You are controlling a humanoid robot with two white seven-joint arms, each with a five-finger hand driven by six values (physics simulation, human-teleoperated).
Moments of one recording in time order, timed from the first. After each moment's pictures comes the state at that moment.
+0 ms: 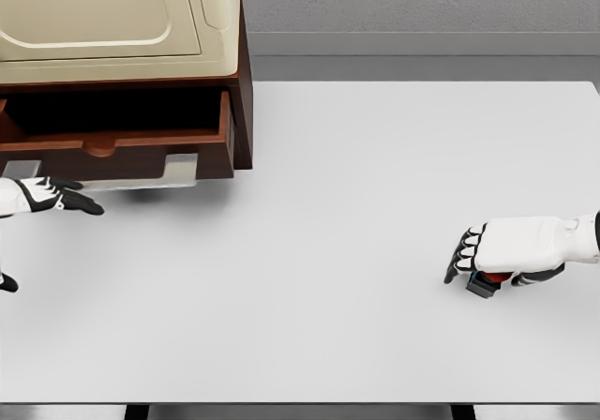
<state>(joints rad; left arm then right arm) -0.59 1.53 -0.85 -1.76 0.48 -0.61 -0.61 -0.64 -1.19 0.91 -1.76 0.30 -0.61 0.61</state>
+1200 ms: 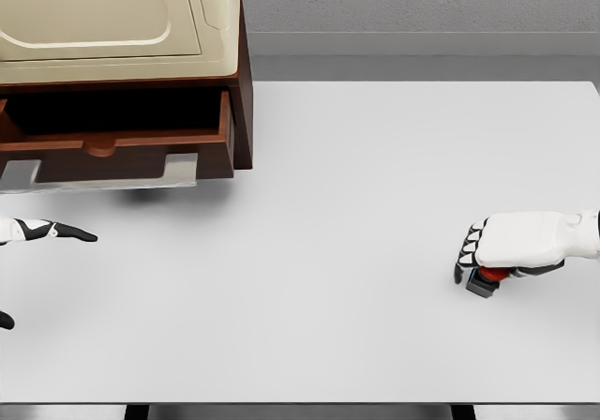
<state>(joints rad) -0.58 1.57 -1.00 -1.76 0.62 -0.61 -0.61 -0.64 -1.19 0.89 -1.76 0.29 -0.61 0.61</state>
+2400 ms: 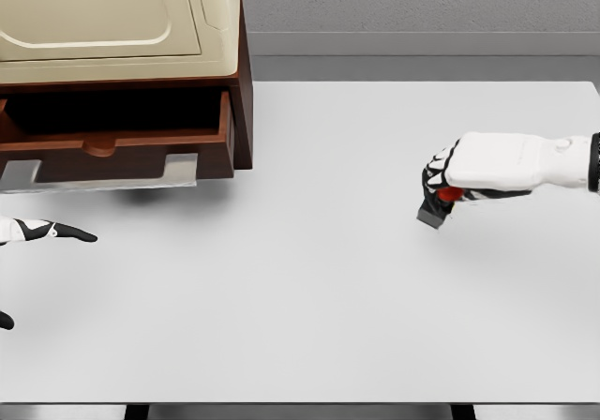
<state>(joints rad) -0.58 1.57 -1.00 -1.76 0.62 -0.61 -0.61 -0.73 -1.02 0.72 -1.70 0.20 -0.61 0.61</state>
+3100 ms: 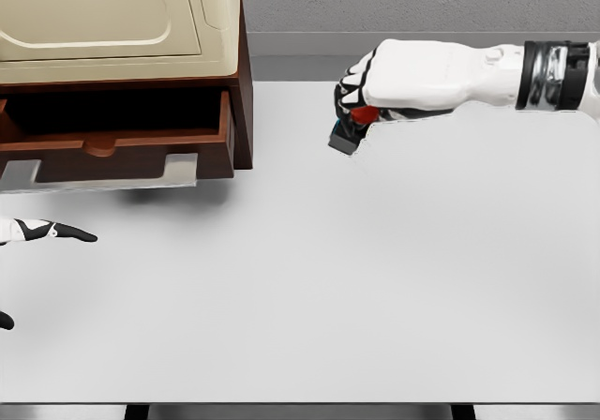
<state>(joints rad) -0.58 1.57 -1.00 -1.76 0.62 -0.61 -0.61 -0.99 -0.74 0.75 -1.63 0.20 -0.61 0.61</state>
